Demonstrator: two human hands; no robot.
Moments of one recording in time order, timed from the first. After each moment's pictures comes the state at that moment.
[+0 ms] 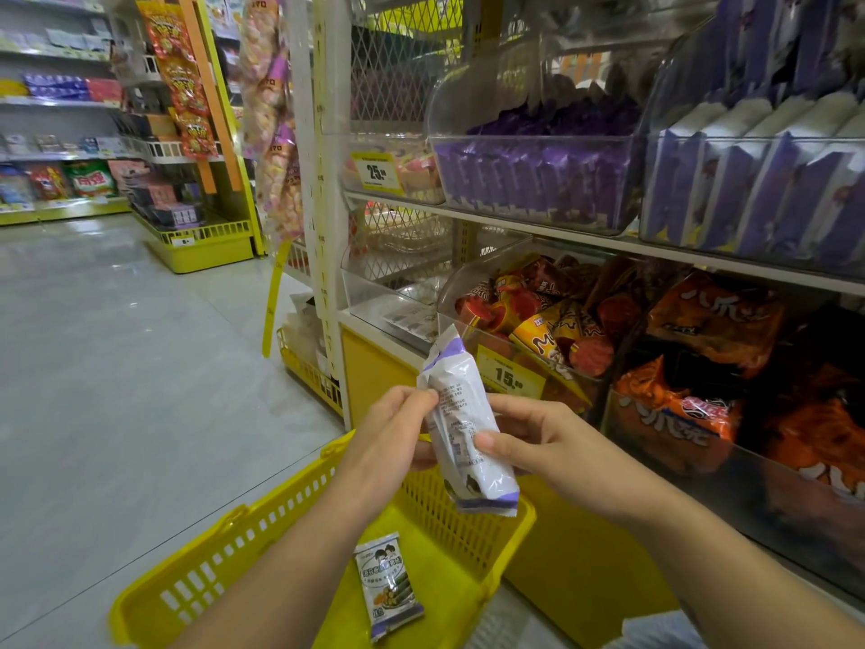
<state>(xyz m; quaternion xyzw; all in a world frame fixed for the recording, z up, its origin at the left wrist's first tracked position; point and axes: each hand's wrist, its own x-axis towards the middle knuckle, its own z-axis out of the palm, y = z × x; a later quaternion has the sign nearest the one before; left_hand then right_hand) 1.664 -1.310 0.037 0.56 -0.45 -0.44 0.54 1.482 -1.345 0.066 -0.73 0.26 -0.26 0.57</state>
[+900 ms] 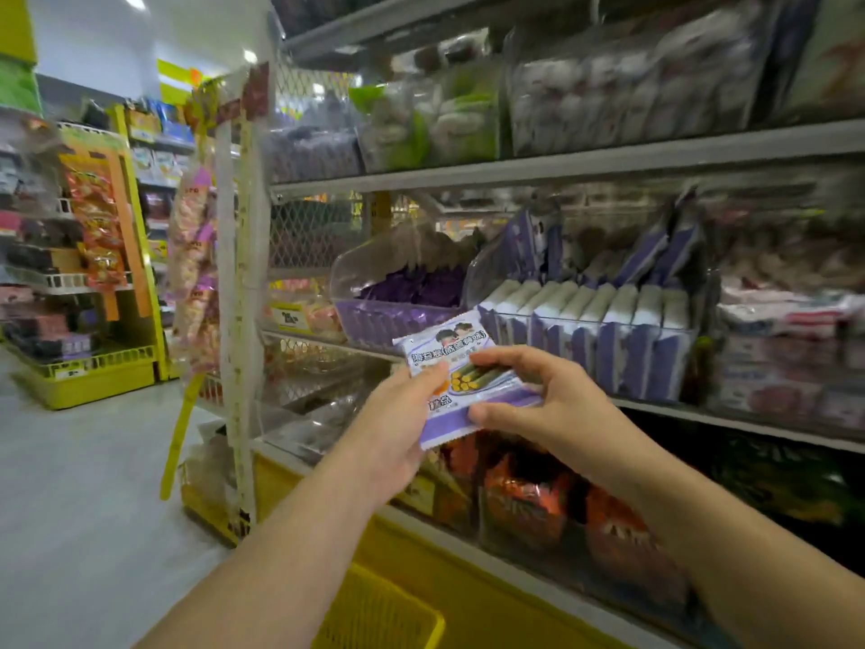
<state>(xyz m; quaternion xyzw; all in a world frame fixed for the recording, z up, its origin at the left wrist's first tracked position) 1.557 -1.296 0.203 0.30 -0.45 -0.57 0.62 1.396 -1.290 0.217 -0.78 0.32 -0.46 0.29</state>
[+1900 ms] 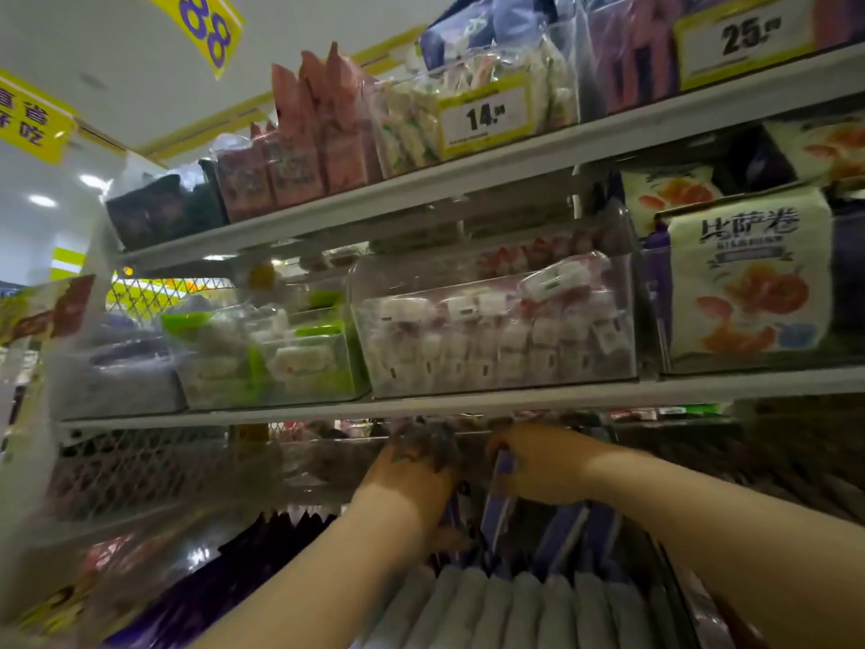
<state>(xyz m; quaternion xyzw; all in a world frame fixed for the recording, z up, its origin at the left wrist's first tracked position) 1.447 -1.522 0.371 0.46 -0.82 0.35 0.08 1.268 -1.491 0.403 -0.80 0.57 -0.19 -0.08</state>
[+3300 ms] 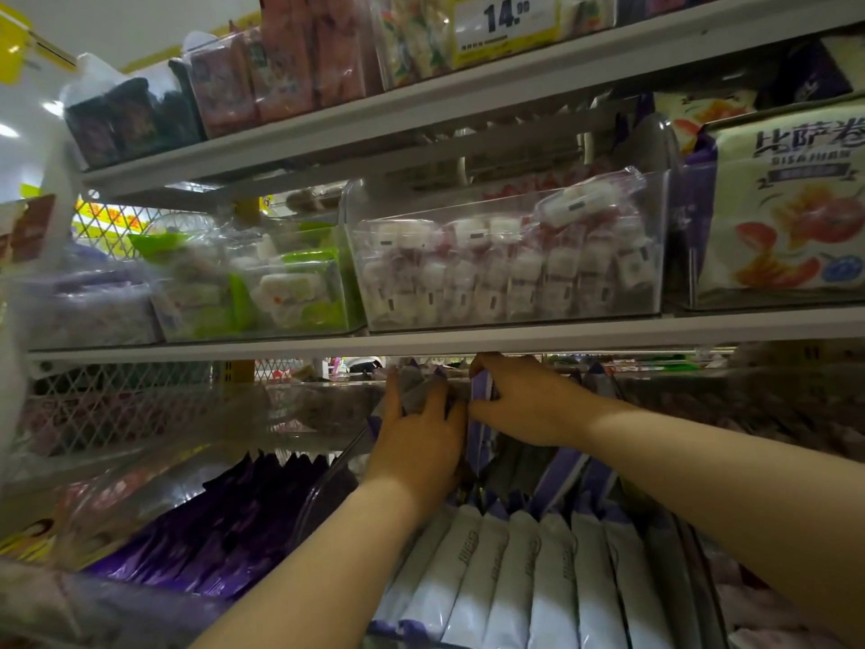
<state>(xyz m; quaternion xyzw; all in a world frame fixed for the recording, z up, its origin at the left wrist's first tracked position) 1.425 -1.549 0.337 0.43 -0.80 0.36 0.22 1.277 -1.513 0.394 -0.79 0.53 -0.30 -0.10</state>
